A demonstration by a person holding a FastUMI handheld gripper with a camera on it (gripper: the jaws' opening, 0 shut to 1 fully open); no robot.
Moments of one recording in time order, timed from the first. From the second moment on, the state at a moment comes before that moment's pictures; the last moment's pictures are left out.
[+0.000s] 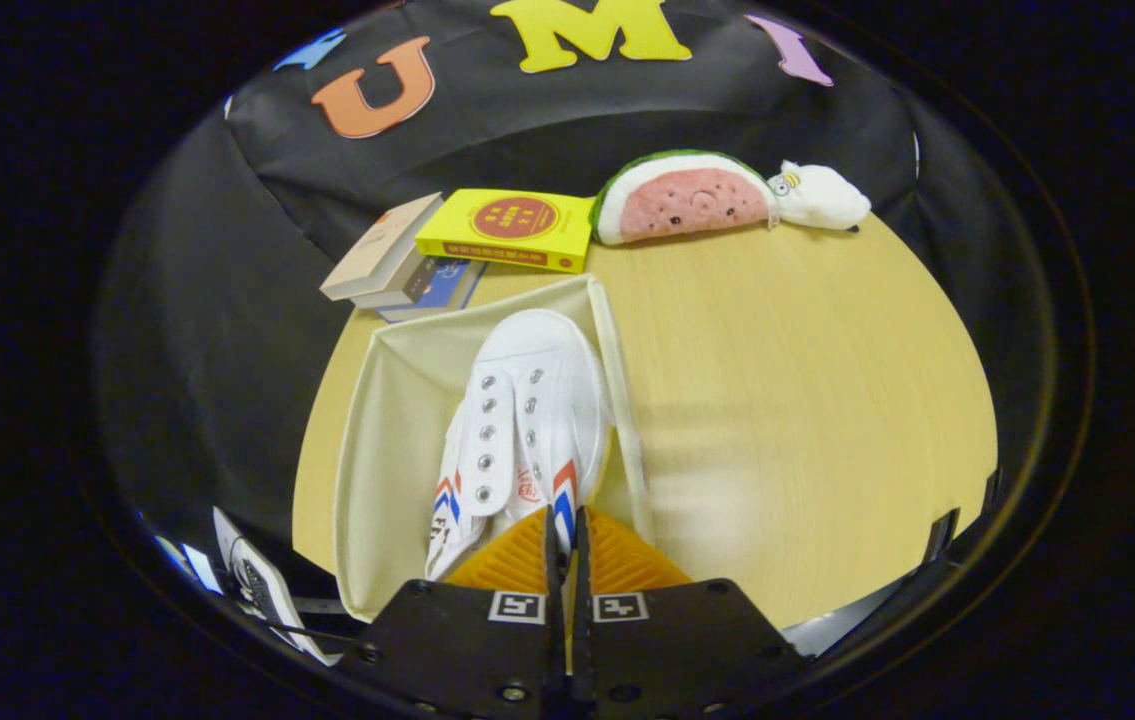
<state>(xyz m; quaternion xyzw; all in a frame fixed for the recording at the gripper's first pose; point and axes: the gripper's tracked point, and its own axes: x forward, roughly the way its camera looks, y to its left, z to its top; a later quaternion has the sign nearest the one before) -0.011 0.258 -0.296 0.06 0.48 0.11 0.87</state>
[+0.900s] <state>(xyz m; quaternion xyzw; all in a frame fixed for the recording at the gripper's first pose) -0.008 0.126 -0.126 -0.02 0.19 0.04 0.98</state>
